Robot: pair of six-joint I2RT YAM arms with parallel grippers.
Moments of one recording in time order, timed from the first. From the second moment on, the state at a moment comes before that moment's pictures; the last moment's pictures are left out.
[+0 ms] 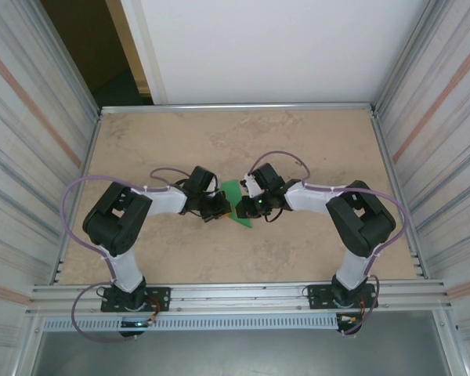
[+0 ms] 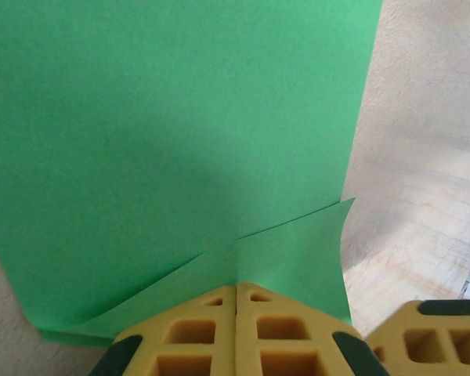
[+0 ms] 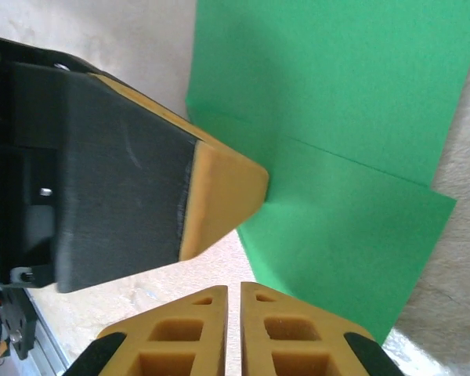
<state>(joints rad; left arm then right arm) -0.57 1.79 0.87 -0.09 0.48 -0.88 0.66 1.77 0.94 -0.20 -0.51 0.49</state>
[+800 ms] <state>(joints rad) -0.57 1.76 0.86 -0.12 0.46 -0.88 0.67 1.84 0.95 -0.20 -0.56 0.49</state>
